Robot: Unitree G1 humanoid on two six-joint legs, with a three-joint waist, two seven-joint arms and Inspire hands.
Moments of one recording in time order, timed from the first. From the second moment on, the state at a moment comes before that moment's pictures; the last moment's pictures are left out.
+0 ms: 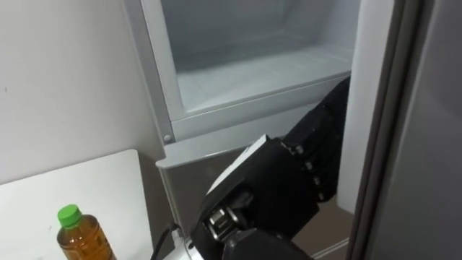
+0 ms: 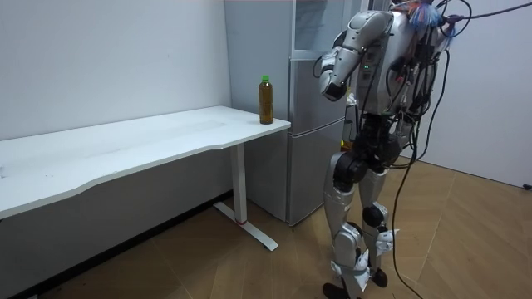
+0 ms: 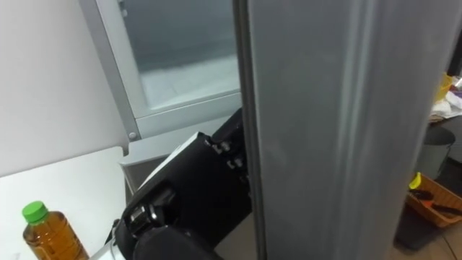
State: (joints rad) left arm -0.21 0.22 -0.36 -0.52 -0.75 0.15 -0.37; right arm 0.03 -0.24 0.06 1.24 0.51 0.06 0.26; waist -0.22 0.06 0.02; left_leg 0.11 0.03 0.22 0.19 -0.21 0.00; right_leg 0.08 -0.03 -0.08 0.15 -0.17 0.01
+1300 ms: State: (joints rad) left arm -0.21 0.20 -0.36 -0.49 -0.75 0.15 -0.41; right arm 0.03 -0.24 0.06 1.24 0.56 0.05 0.26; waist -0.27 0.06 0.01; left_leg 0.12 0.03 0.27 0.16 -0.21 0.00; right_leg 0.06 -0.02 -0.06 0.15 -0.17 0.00
